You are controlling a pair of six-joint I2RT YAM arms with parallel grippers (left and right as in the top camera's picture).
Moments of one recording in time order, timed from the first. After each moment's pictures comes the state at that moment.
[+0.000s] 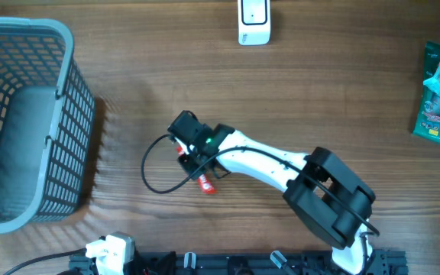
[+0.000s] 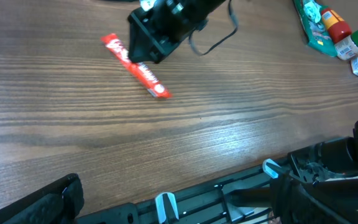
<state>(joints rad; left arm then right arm) 0.03 0.01 0.87 -1.60 0.50 -0.10 0.90 2.02 1.35 -0.61 -0.10 0.21</state>
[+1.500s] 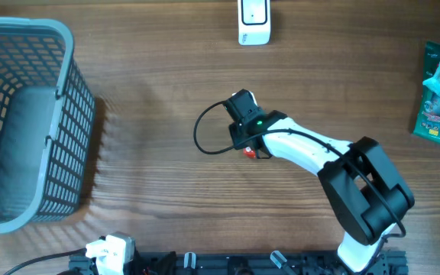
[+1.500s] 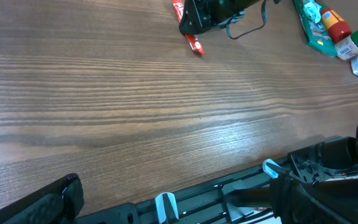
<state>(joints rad) 0.03 0.01 0.87 -1.60 0.50 -0.10 0.64 1.91 1.09 -0.38 0.16 0.31</state>
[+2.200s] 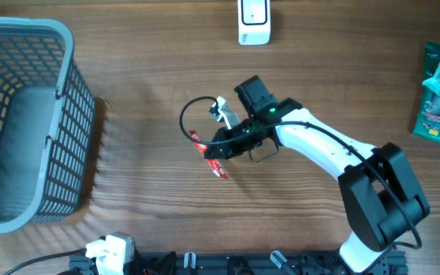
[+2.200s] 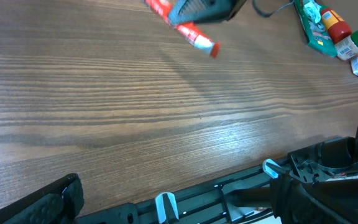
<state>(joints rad) 0.03 0.01 0.87 -1.60 0.50 -0.10 0.57 1.83 1.16 -0.53 -0.97 0.18</state>
